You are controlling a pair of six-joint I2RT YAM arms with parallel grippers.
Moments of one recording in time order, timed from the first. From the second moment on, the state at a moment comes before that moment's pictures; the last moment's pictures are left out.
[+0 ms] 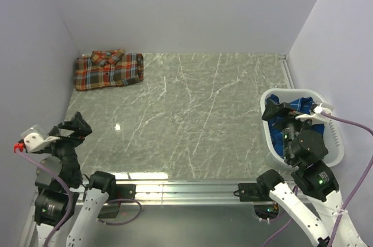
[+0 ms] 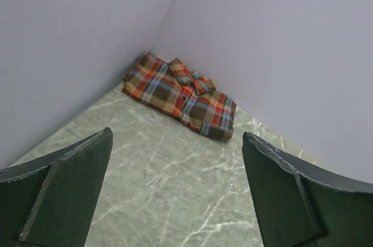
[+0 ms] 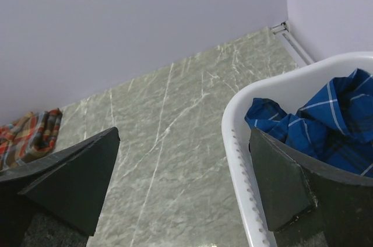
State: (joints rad) left arm -0.23 0.11 0.83 -0.57 -0.68 -0.37; right arm 0.50 0.35 0.83 -0.47 0.67 0.35
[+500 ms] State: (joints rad) left arm -0.23 0.03 0.64 -0.48 -0.79 -0.49; right arm 0.49 0.32 0.71 -0.39 0.67 0.33
